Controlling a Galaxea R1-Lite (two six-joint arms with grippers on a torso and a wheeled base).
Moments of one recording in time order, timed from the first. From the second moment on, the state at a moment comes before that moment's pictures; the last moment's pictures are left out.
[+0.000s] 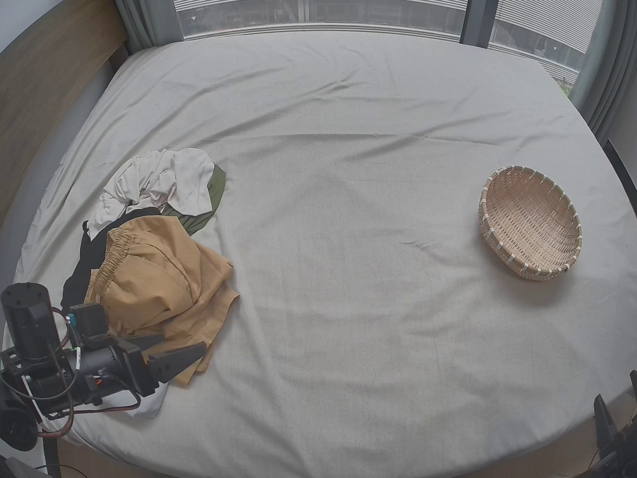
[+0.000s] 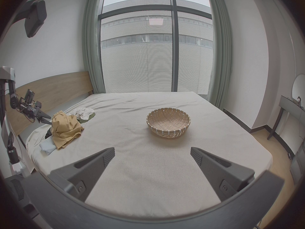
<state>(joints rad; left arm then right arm) -0.28 1.42 -0.20 -0.78 -0.32 -0.35 0.00 0.02 -0.02 0.00 0.01 0.00</state>
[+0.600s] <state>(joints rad) -0.25 1.68 -0.19 -0.82 -0.19 -0.52 0.00 0.02 -0.02 0.00 0.01 0.00</state>
